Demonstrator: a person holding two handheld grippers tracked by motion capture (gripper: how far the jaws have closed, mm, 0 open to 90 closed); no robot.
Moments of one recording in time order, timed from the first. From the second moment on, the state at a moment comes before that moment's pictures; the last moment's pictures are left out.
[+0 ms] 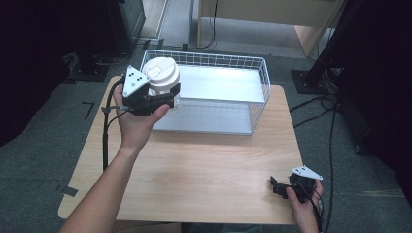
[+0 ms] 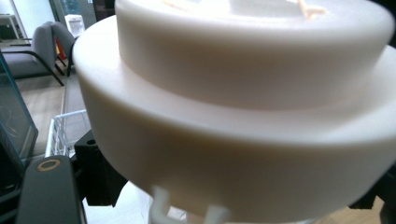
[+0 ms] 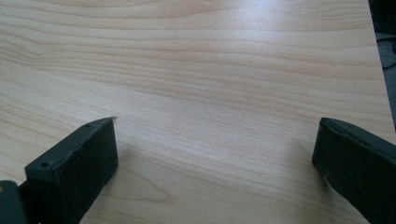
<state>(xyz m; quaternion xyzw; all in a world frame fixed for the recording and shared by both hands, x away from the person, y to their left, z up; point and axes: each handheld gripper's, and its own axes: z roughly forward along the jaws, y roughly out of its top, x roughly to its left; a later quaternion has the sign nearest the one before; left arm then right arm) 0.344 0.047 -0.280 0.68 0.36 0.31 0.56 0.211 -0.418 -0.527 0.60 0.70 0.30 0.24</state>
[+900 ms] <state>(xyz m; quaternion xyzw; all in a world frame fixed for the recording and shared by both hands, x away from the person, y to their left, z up) 0.423 0.032 -0.265 0.66 0.40 0.32 0.55 0.210 -0.418 -0.527 0.60 0.70 0.30 0.24</state>
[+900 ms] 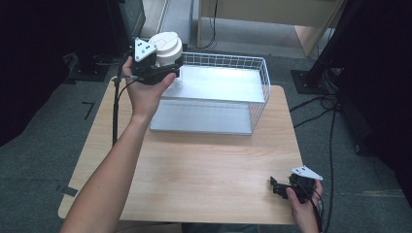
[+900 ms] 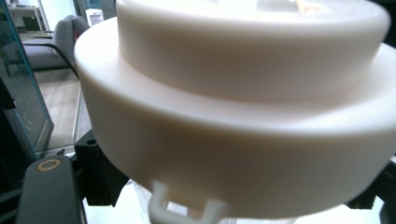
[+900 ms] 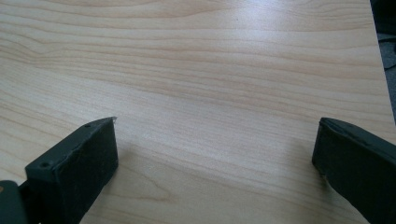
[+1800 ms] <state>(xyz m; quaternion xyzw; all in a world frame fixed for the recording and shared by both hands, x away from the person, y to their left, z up) 0.446 0.028 -0.256 0.68 0.41 0.31 0.52 0.209 -0.418 -0.527 0.60 0.70 0.30 0.24</state>
